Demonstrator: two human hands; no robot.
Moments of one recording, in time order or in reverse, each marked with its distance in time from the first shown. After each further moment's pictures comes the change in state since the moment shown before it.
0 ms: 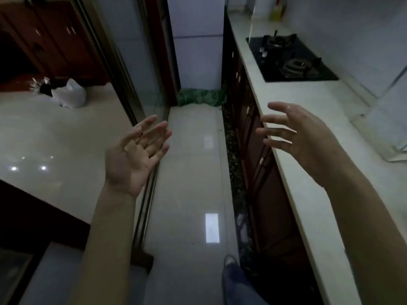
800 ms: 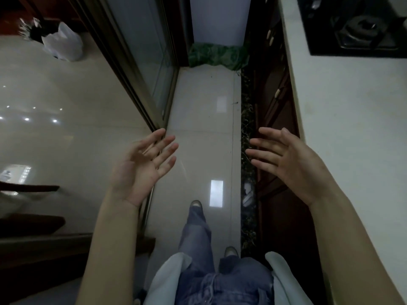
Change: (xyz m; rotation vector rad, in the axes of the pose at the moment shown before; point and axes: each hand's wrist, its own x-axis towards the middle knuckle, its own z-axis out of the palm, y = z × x) left_hand 0.187 -0.042 -0.056 -0.199 0.241 -0.299; right_hand 0.210 0.099 -0.004 0.203 -0.038 0.469
